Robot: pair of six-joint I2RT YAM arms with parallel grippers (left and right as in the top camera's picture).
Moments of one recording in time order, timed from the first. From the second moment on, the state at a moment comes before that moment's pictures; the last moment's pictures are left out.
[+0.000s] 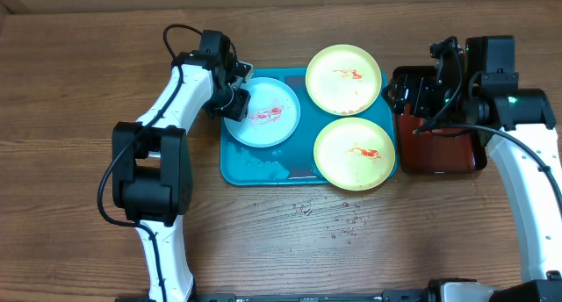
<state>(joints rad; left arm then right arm) -0.15 2.18 1.66 -0.86 0.15 0.19 0.01 1.47 1.36 -0.89 -0.41 0.20</state>
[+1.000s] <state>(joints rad) -0.15 2.27 1.85 -0.84 0.16 0.30 0.01 1.47 1.36 -0.89 -0.41 0.20</state>
